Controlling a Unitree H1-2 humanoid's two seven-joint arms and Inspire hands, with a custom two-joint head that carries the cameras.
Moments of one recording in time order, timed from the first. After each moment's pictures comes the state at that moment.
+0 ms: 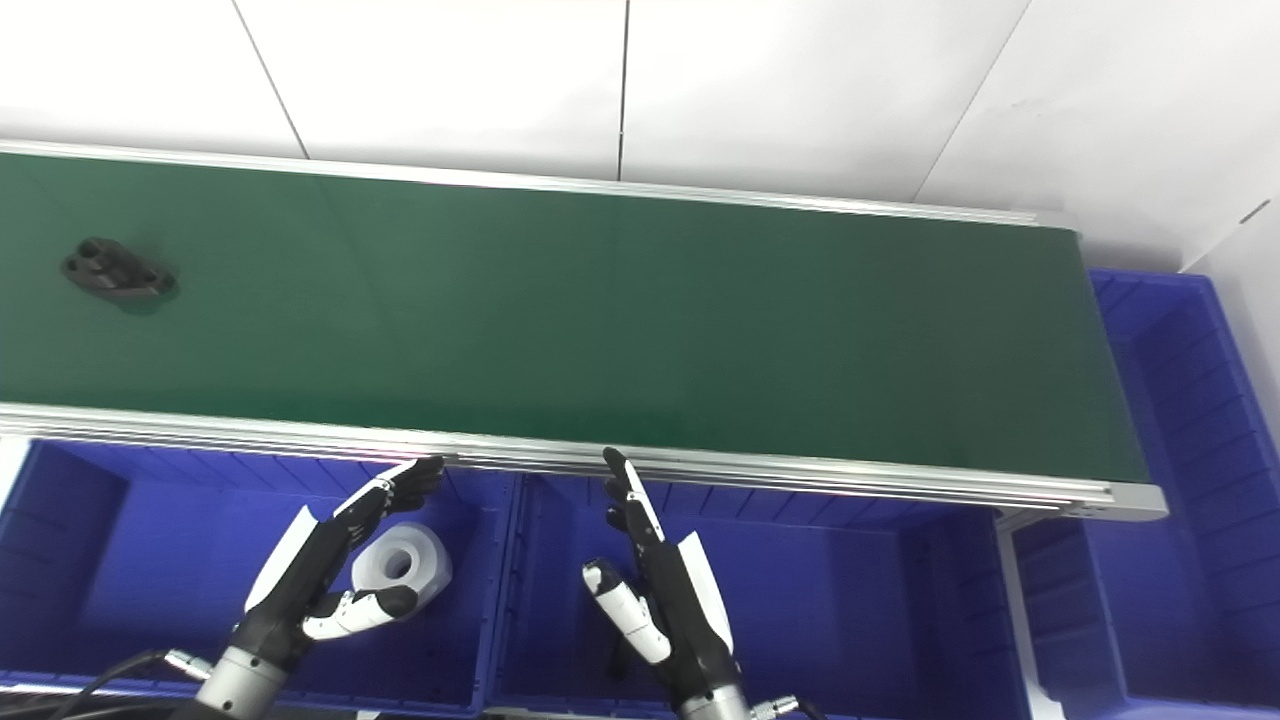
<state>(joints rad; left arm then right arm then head) 0.28 0.45 -0.64 0.08 0.10 -0.44 0.32 0.52 -0.01 0.41 -0.11 -0.26 -0.20 -0.02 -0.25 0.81</state>
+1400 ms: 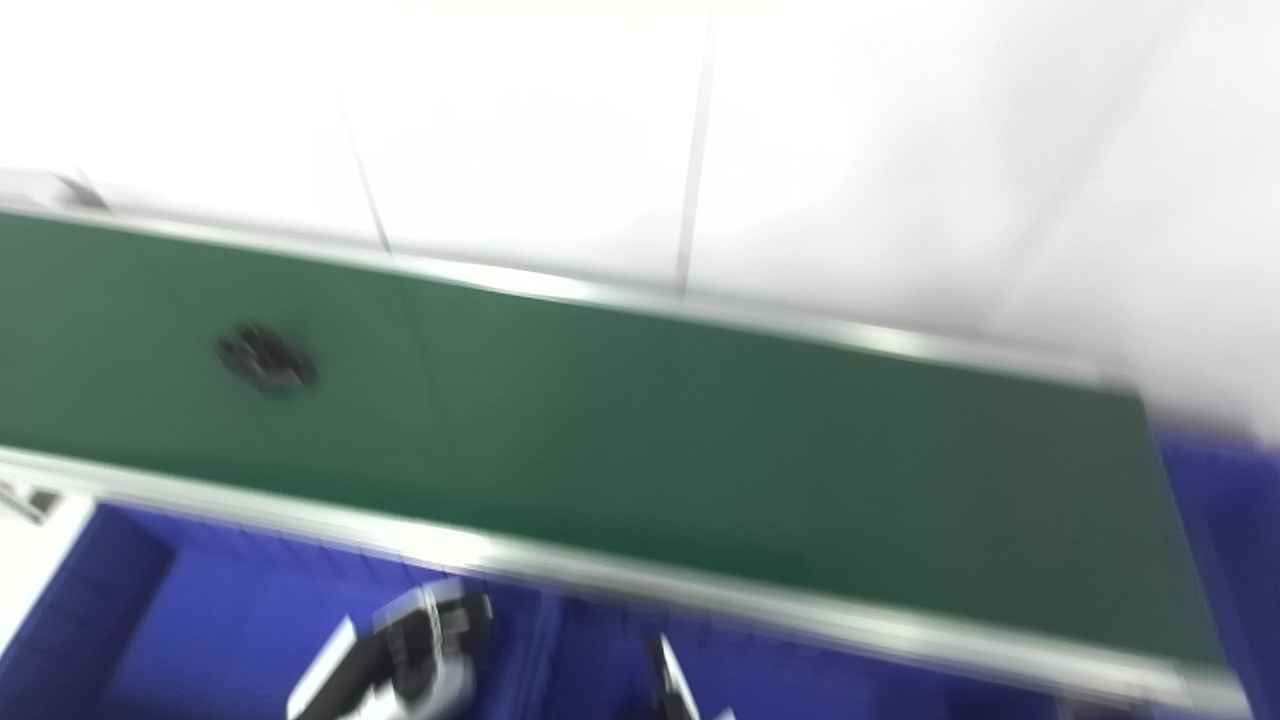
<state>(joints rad) 0.41 0.06 -0.09 0.19 0.00 -0.44 -0.35 0.51 -0.07 0.39 0.01 -0.27 -0.23 0.01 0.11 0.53</state>
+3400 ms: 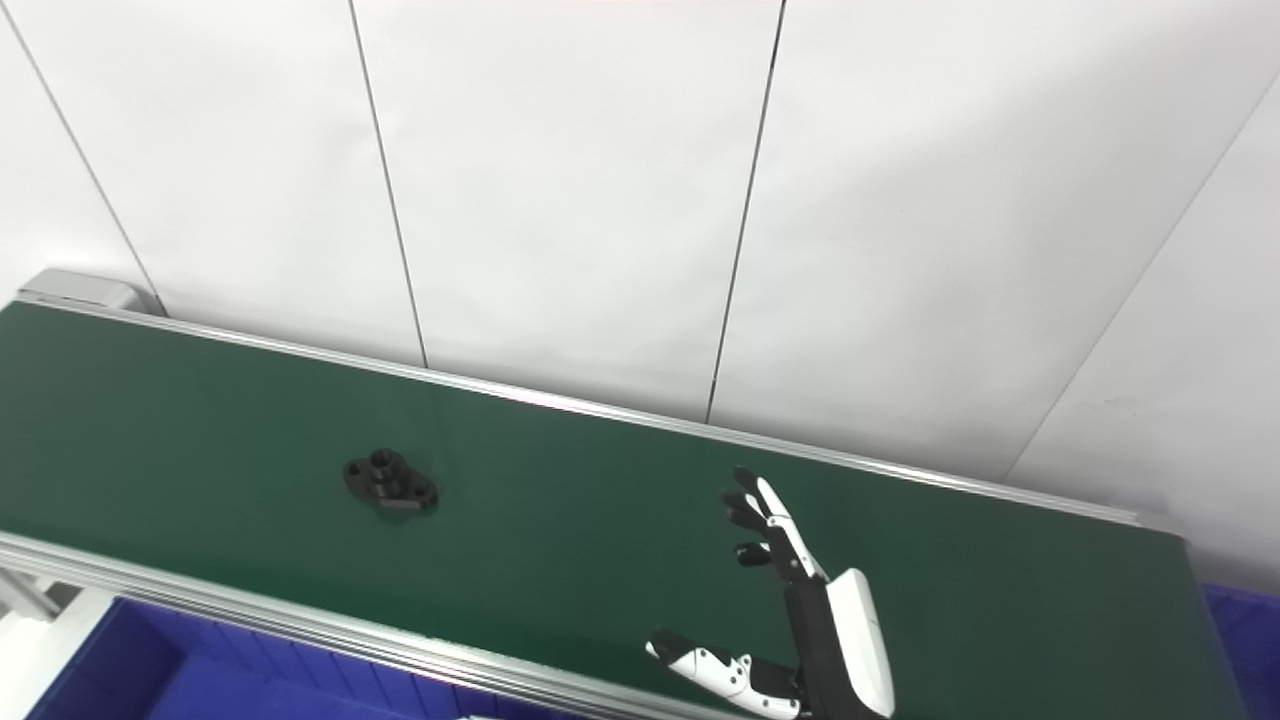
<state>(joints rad) 0.24 0.31 -0.62 0.29 0.10 -0.44 0.32 0.12 -0.06 0.24 -0.32 -0.50 -0.09 0.03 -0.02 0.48</state>
